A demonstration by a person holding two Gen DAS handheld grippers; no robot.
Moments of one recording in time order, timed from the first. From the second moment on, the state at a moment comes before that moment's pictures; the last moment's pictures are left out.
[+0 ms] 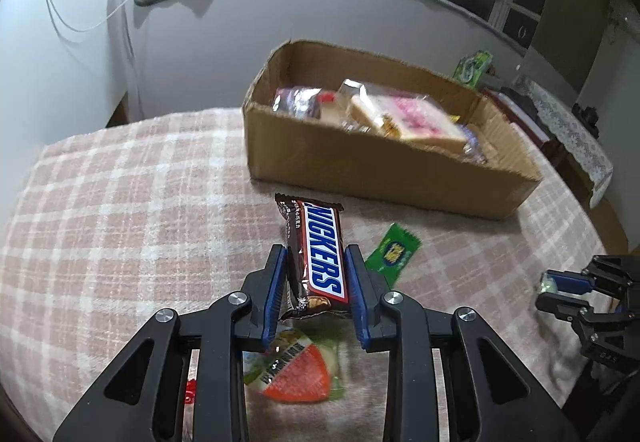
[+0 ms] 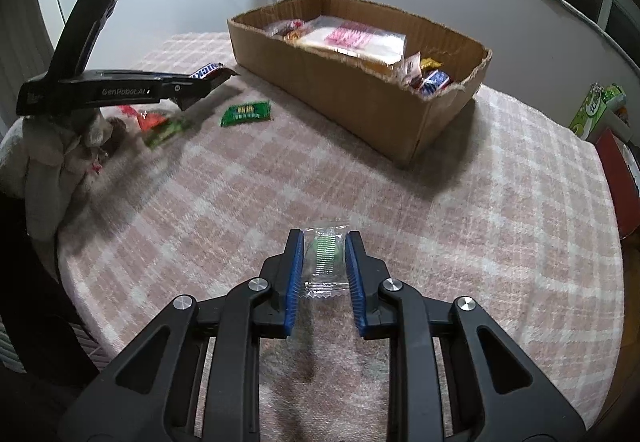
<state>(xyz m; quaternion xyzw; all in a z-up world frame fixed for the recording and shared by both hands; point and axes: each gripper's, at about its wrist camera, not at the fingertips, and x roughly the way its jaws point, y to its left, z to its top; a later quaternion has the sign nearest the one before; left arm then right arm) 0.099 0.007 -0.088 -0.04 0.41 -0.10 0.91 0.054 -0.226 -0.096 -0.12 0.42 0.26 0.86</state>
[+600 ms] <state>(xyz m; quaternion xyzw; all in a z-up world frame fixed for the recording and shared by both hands) 0.108 -0.002 -0.046 -0.06 0.36 -0.11 0.93 0.093 -0.230 -0.044 -0.09 0.37 0.24 0.89</state>
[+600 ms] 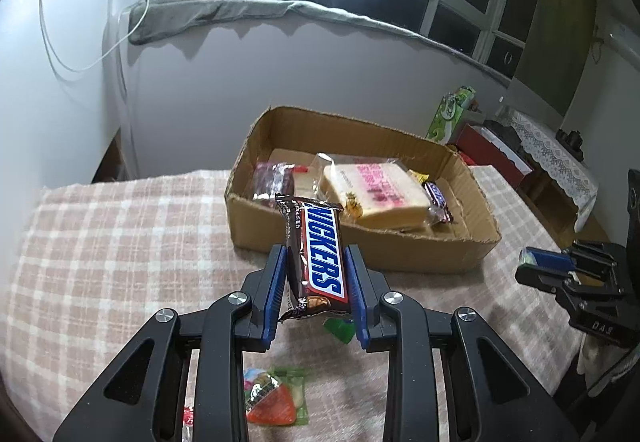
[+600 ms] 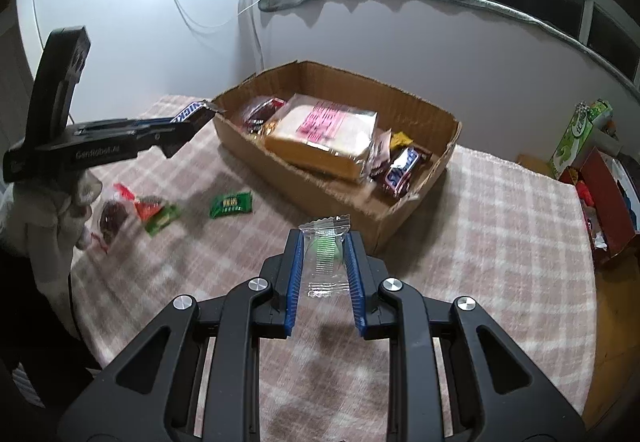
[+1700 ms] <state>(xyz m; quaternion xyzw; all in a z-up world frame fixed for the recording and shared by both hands) 0.174 -0.025 -0.017 -0.04 0.34 -0.11 0.93 0.212 -0.210 -0.016 -0.07 0.37 0.19 0.91</state>
